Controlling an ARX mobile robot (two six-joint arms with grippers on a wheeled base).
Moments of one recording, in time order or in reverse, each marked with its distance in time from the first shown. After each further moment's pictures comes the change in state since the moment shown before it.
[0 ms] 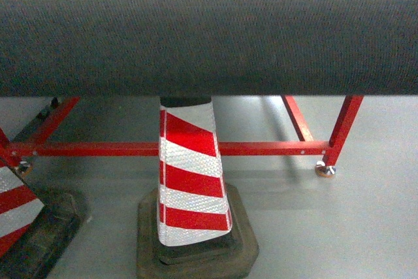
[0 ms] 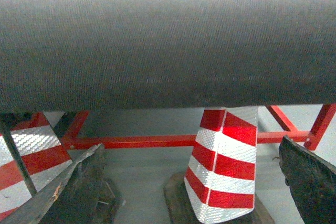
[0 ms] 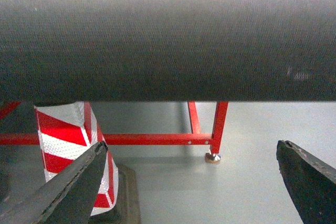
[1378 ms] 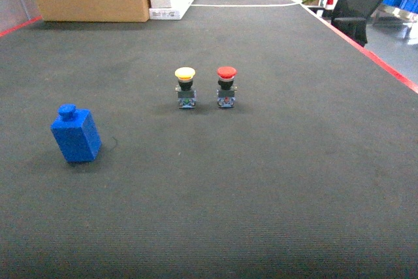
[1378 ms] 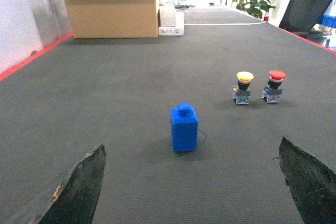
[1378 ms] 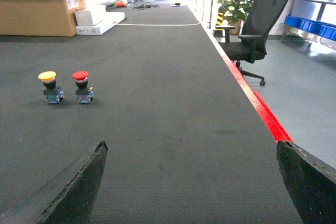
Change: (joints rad) left arm 0.000 0.000 0.000 -0.001 0.001 0.007; right arm 0.000 0.000 0.000 0.000 0.001 0.000
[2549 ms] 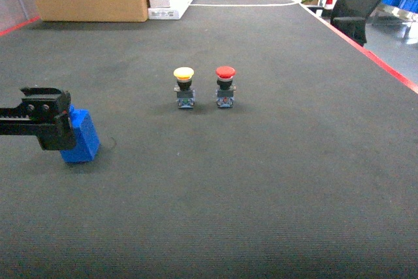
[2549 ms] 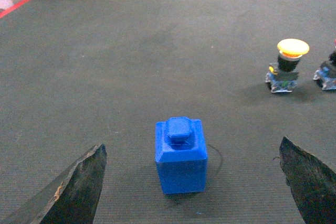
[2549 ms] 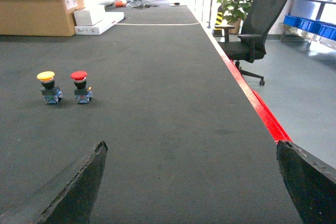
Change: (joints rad) left arm -0.135 1.694 0.436 1.081 -0.190 0.004; right arm 0.000 0.000 0.000 0.000 0.000 0.000
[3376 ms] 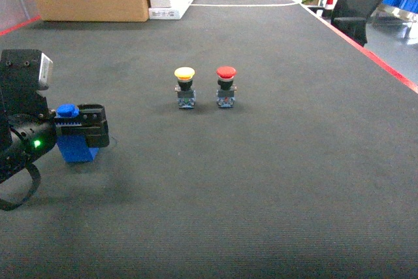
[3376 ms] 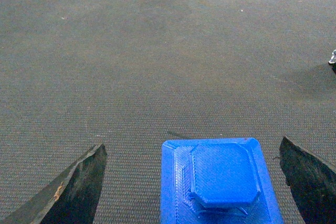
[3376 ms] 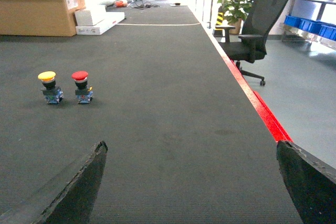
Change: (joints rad) left arm 0.064 0.416 0.346 -0.032 0.027 -0.024; right arm 0.000 0.000 0.000 0.000 0.000 0.000
